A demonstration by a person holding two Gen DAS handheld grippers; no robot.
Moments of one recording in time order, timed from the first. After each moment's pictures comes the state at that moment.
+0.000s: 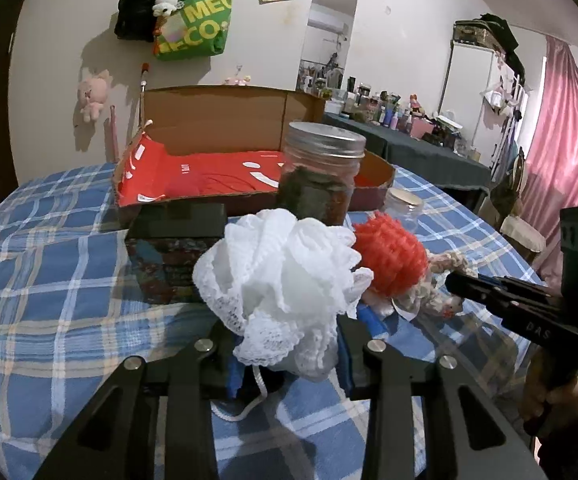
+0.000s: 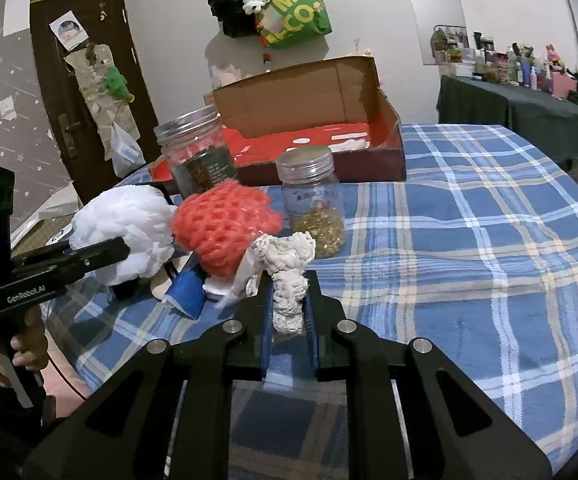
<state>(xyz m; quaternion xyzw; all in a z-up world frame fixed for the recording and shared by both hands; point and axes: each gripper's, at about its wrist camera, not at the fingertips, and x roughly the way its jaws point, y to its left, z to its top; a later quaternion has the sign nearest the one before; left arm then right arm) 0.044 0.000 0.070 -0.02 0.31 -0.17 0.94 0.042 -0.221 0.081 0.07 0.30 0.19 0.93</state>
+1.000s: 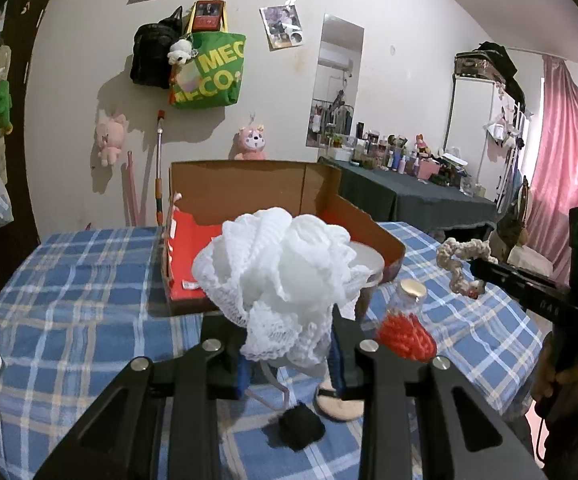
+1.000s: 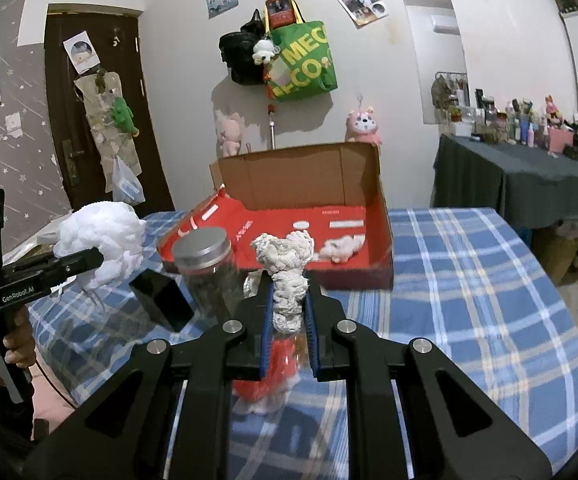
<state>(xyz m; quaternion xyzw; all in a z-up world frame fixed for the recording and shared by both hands) 0.055 0.036 0.149 -0.02 0.24 -0.15 0.96 0.066 -0.223 0.172 0.04 0.22 0.18 0.96</state>
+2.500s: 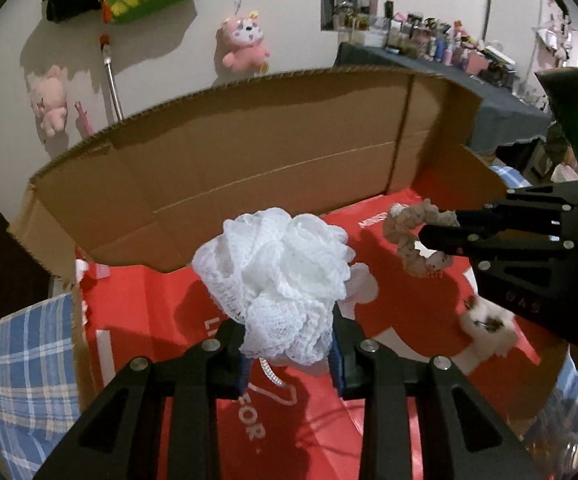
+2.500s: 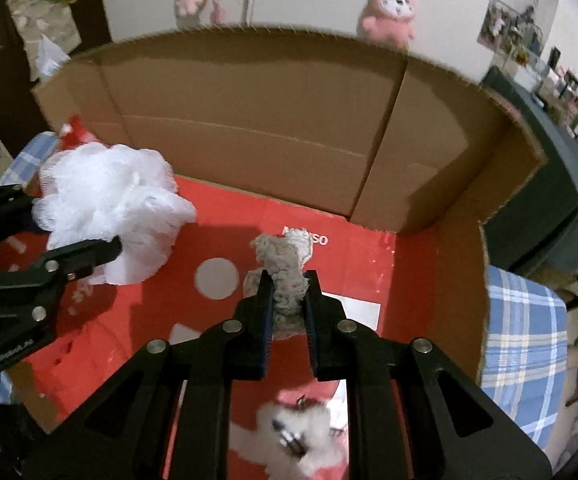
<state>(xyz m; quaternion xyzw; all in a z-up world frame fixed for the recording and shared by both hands) 0.399 -0.016 0.098 0.09 0.45 -0.14 0.88 0.434 -0.135 0.106 -0.09 0.49 0.14 0.85</state>
